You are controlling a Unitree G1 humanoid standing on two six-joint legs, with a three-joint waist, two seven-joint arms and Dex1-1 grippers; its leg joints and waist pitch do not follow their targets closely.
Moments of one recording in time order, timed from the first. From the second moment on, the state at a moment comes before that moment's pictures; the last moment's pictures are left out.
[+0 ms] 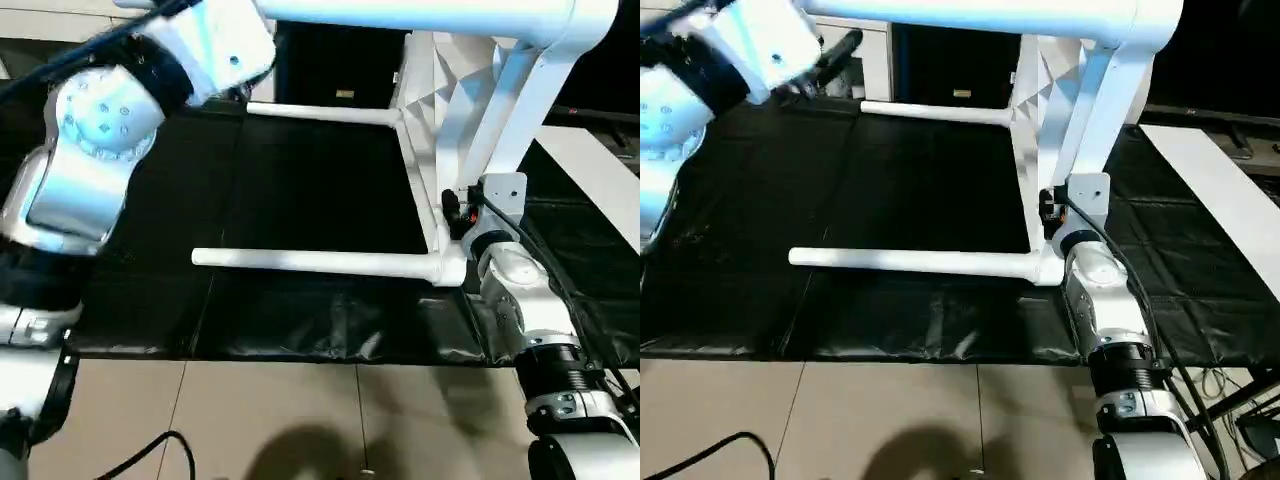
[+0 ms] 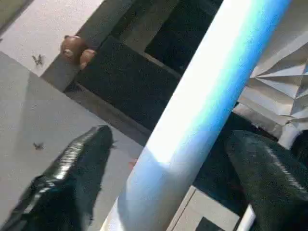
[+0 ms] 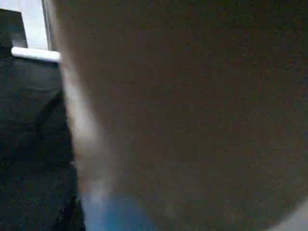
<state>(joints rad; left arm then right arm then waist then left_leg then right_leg) -0.93 0.65 -0.20 0.07 0.23 0.04 -0.43 -0.56 -0.25 -0.05 0.52 0.13 0.11 0.03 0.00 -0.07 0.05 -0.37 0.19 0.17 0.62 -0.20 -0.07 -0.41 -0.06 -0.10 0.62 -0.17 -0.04</state>
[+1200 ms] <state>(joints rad) -0.82 0.57 -0.03 0.04 0.12 0.41 -0.52 -1.10 -0.77 0.08 0.44 -0.01 0.38 0.66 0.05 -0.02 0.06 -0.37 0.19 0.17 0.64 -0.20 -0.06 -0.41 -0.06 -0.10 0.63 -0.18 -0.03</state>
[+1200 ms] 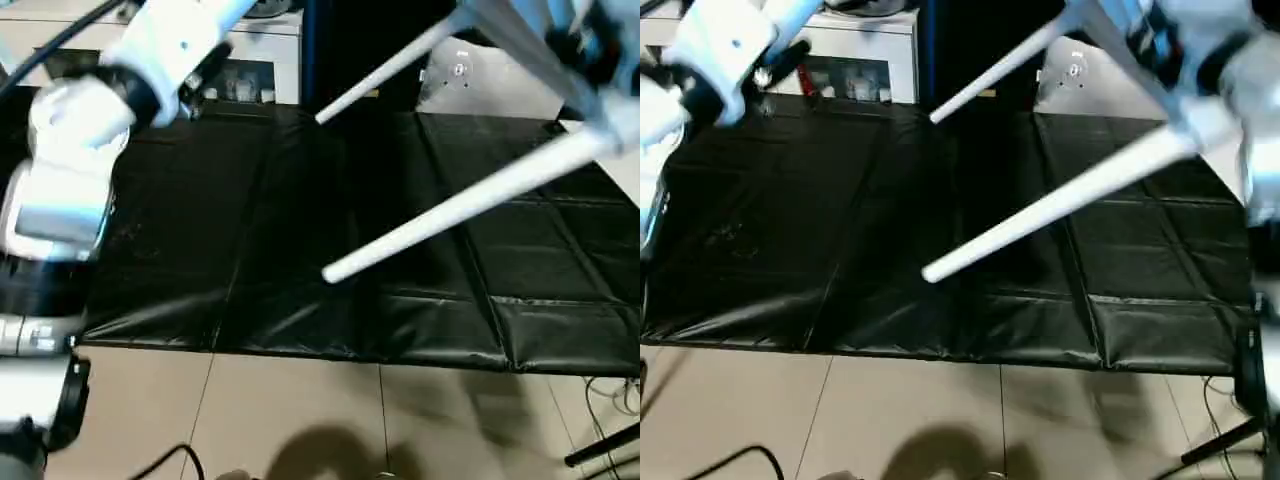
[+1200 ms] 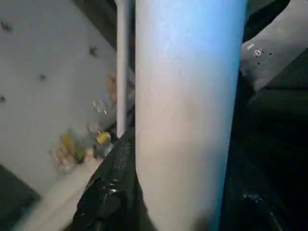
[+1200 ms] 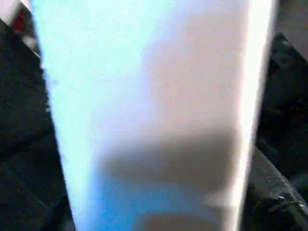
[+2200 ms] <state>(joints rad) -0.77 0.49 0.00 0.02 0.09 0.66 -0.56 -0.84 -0.72 -0.03 0.36 -0.15 -0.57 0.41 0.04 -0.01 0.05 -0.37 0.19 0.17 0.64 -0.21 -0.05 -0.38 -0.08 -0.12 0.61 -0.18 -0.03</state>
